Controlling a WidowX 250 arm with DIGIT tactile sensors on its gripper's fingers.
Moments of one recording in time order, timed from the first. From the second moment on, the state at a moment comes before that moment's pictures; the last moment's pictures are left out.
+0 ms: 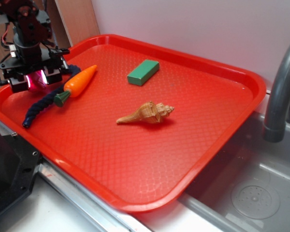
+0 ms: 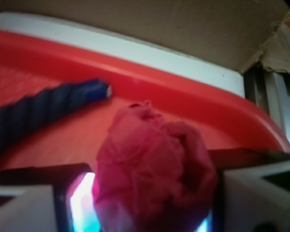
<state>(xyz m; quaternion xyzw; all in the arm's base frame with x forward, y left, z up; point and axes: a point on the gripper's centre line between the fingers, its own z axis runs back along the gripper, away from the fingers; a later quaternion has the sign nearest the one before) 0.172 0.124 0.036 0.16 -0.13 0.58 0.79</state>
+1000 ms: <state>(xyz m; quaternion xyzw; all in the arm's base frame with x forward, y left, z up) 0.210 -0.025 0.166 -0.03 0.01 0.33 0.94</state>
